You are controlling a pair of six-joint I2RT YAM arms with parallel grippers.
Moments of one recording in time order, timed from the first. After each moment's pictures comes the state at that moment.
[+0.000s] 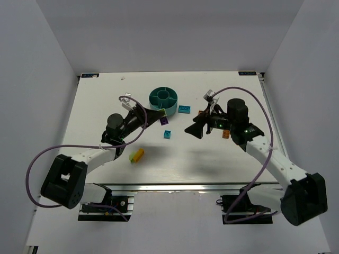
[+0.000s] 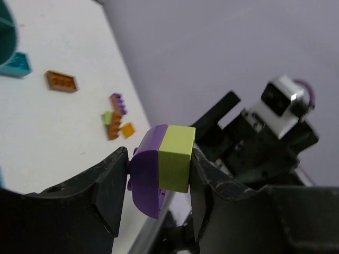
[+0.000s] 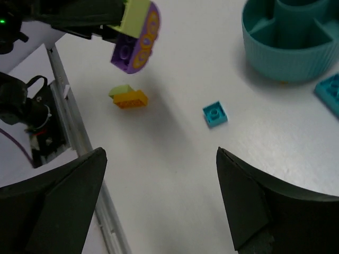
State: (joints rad) left arm -0.39 1.32 0.55 0.82 0.48 -1.07; right arm 0.41 1.19 0.86 -0.07 -0.77 0.12
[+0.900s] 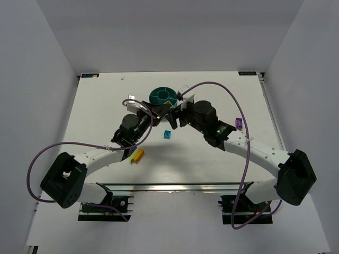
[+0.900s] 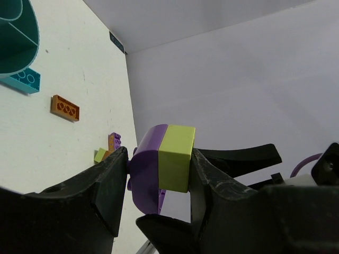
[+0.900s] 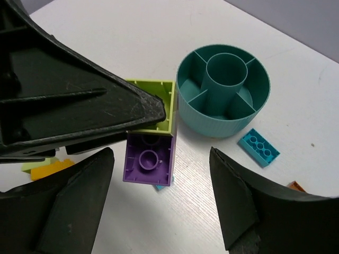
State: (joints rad) left arm -0.62 1.35 0.63 0.75 -0.06 -1.26; right arm 0.83 1.35 1.00 0.14 0.04 0.00
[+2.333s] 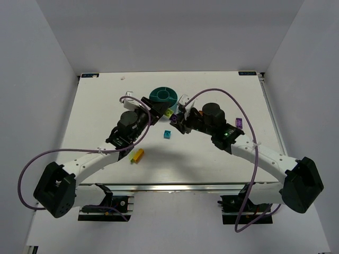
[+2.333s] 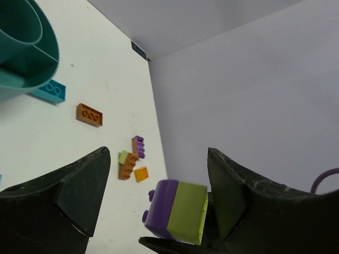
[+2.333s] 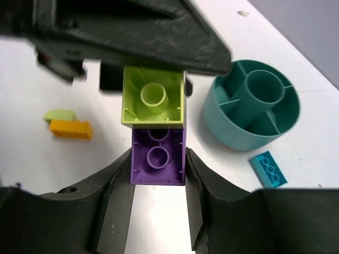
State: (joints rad) left arm -0.64 1.25 0.69 0.55 -0.12 -1.15; right arm 0.77 1.28 0.91 0.15 -0.26 -0.19
